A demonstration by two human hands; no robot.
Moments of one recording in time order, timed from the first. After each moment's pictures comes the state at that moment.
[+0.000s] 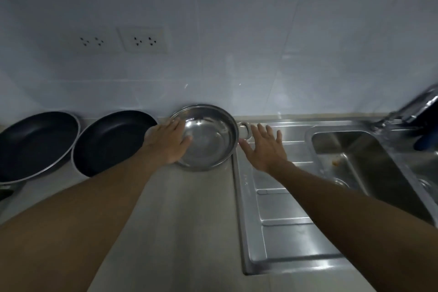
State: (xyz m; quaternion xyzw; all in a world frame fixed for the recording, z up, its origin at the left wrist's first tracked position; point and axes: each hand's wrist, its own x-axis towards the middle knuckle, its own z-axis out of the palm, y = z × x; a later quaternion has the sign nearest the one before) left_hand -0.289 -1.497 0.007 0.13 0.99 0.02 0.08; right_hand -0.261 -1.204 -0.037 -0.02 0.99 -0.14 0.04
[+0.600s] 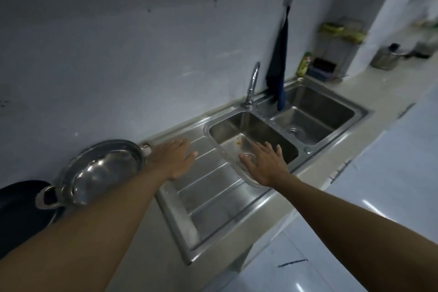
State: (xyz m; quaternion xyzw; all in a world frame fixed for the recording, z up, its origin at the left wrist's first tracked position) left_hand -0.195 -1.258 0.054 0.39 0.92 0.03 0.09; right_hand -0.022 -1.029 0.015 0.23 0.96 -0.15 -0.01
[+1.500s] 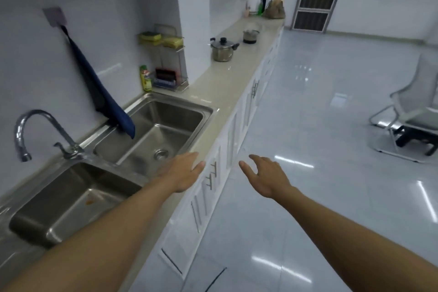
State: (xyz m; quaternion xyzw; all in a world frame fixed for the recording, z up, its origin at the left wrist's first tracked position) left_hand 0.063 -0.747 0.038 0.60 0.77 0.05 0.18; right_hand 0.318 -0.651 -0.001 0.52 0.82 -0.22 -0.08
